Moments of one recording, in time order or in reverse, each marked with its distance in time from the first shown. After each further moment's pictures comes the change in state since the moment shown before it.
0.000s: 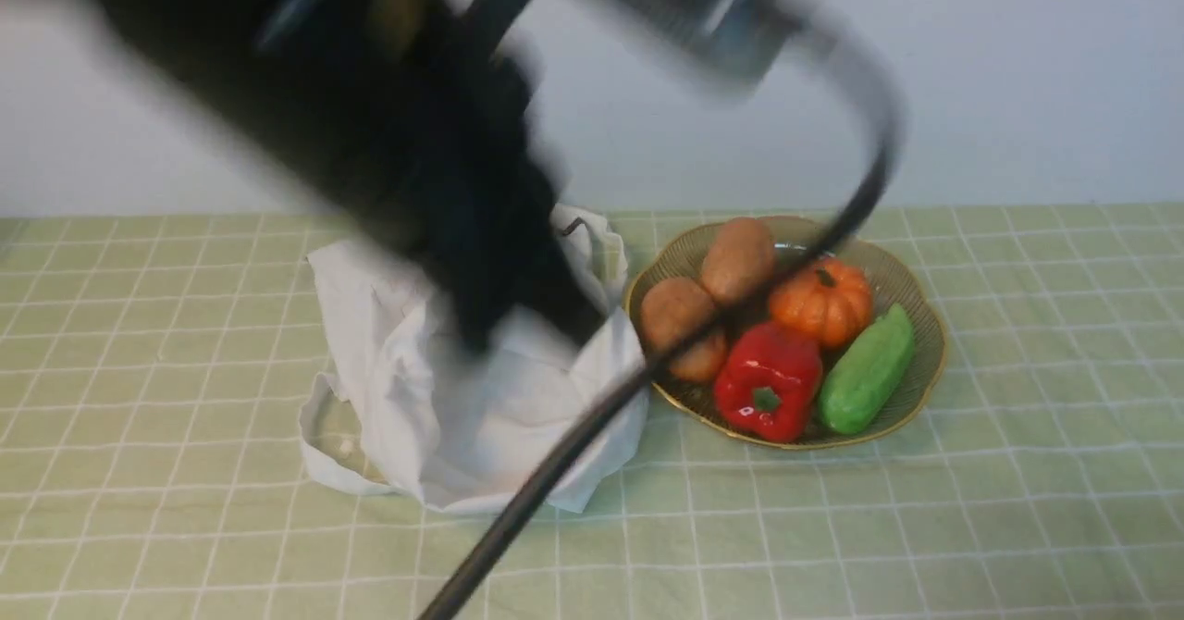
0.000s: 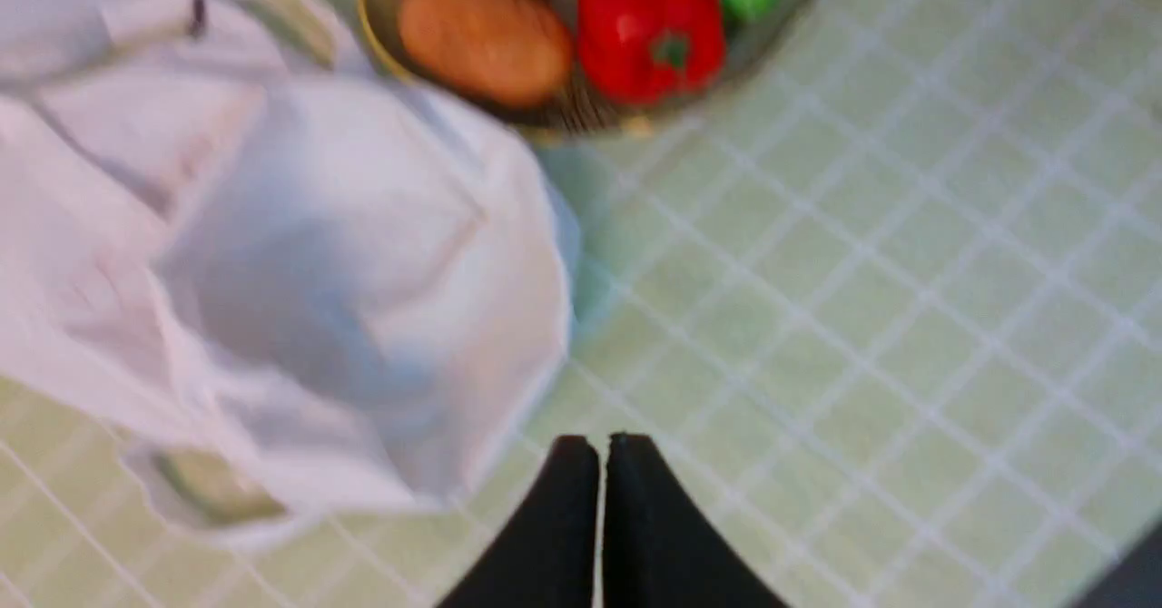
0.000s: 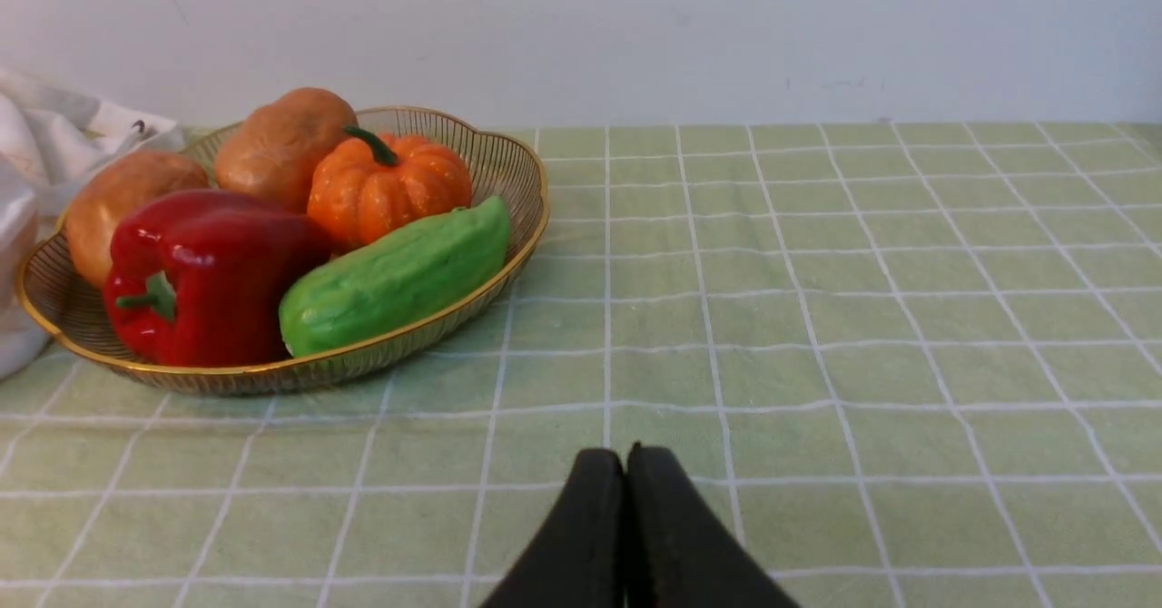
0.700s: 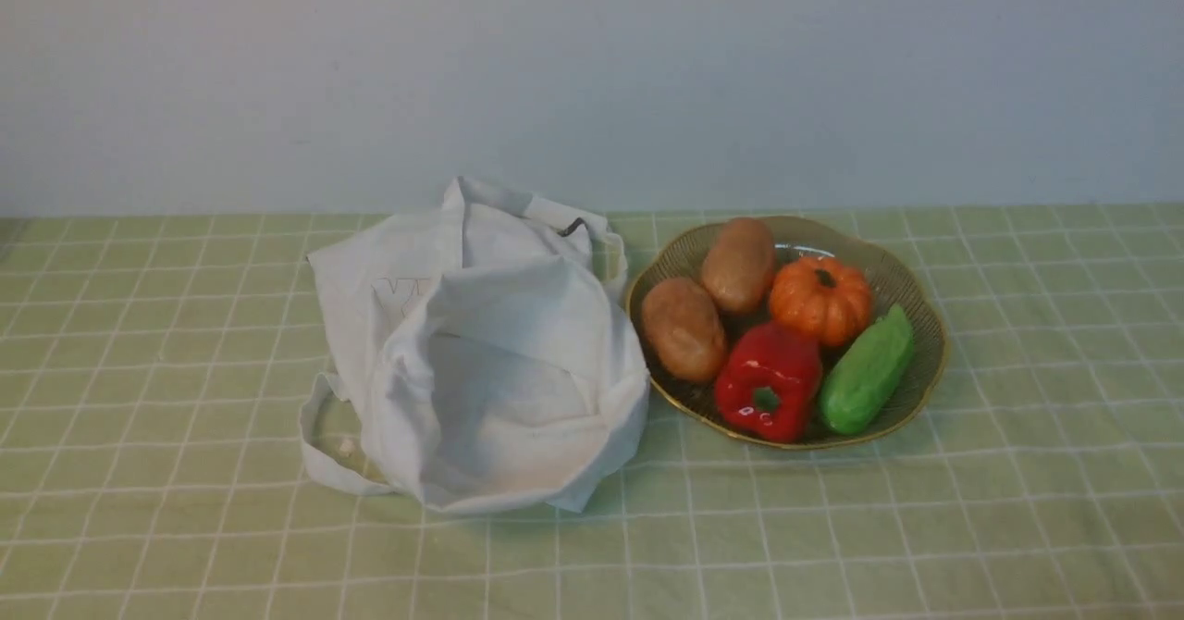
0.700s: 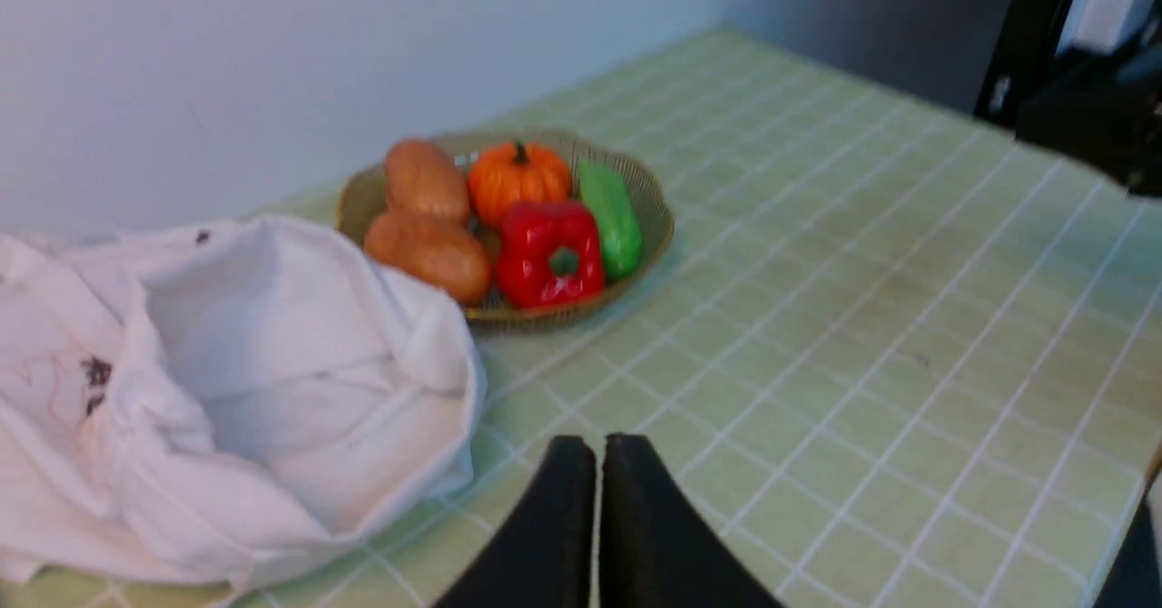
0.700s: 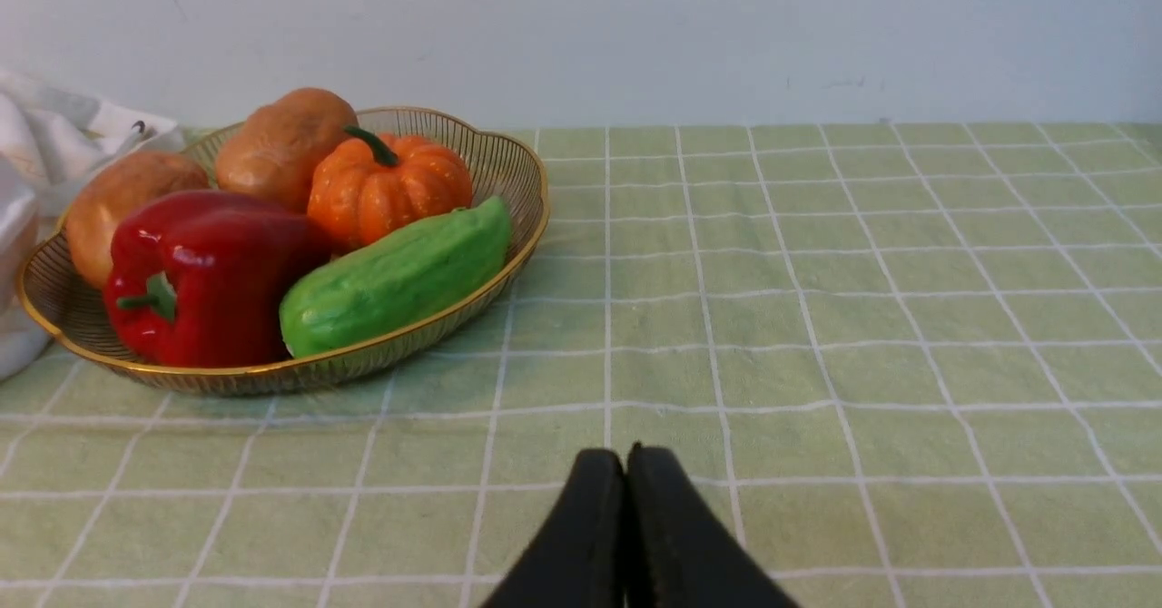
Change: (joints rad) right arm 0.000 0.000 0.000 0.001 0.000 0.000; left arm 0.000 -1.303 1.084 -0.104 -0.636 -0.062
